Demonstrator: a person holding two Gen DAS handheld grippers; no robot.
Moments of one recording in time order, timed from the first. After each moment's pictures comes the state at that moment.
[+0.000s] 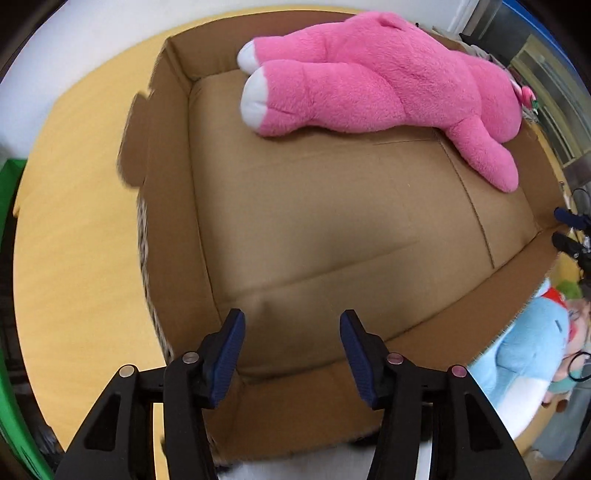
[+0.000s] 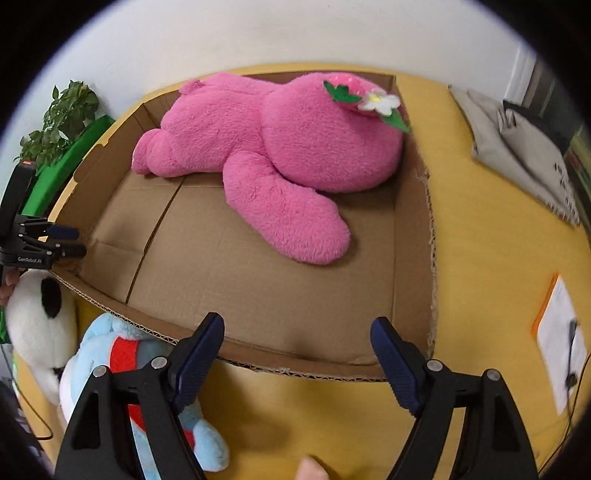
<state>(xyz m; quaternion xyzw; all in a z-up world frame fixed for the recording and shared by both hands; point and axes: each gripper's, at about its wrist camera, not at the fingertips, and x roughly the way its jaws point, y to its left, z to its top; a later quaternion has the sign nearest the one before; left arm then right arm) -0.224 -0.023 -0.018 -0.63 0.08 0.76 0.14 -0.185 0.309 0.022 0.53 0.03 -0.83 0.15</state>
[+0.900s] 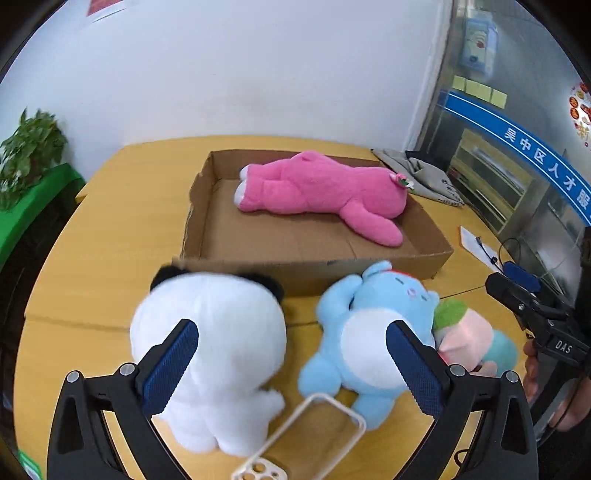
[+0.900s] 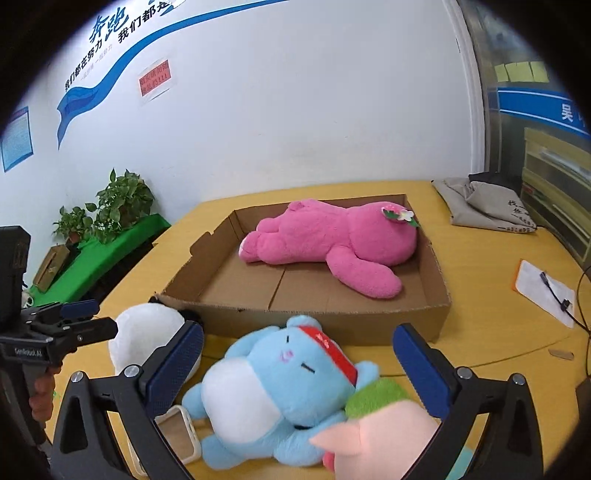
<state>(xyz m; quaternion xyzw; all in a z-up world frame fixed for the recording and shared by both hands) 0.041 -0.007 0.101 -0.40 -0.04 0.91 0.12 0.037 0.260 0.120 0.30 -0.04 -0.94 0.14</state>
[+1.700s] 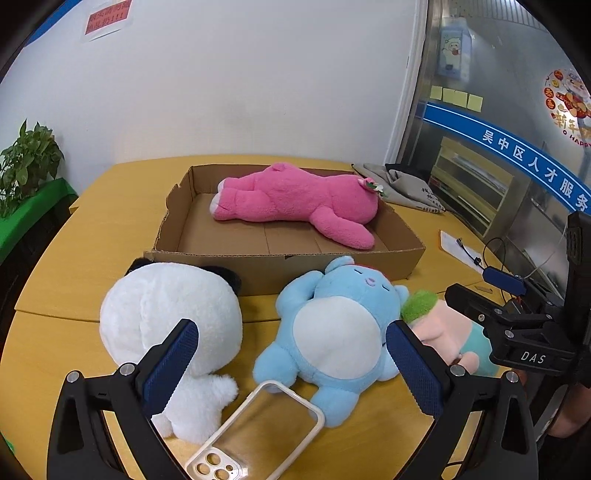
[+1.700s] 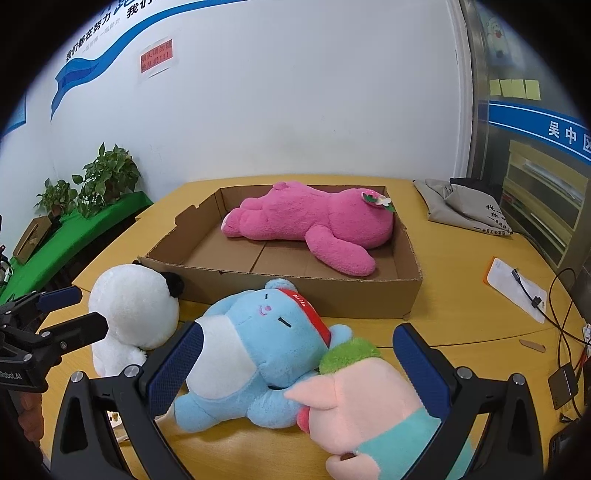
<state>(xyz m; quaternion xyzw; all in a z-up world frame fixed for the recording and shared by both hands) 0.077 0.035 0.088 -0.35 -0.03 0.93 0.14 0.064 0.263 0.102 0.31 0.01 -0.94 0.11</state>
